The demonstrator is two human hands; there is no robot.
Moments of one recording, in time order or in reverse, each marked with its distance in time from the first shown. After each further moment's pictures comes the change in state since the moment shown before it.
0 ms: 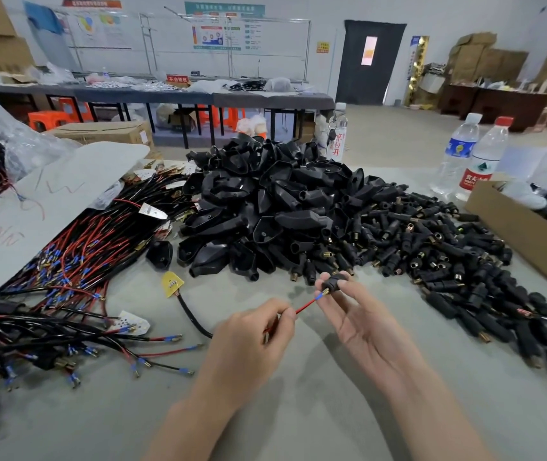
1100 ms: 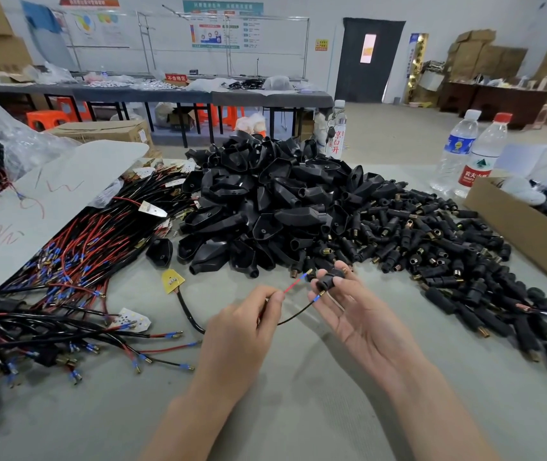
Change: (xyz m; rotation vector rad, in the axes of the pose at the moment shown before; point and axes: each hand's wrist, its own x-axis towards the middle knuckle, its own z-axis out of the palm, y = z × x) left_hand 0.002 0.001 -0.004 -0.028 0.103 -0.073; right_hand 0.000 0.003 -0.003 -0.075 -0.067 -0.013
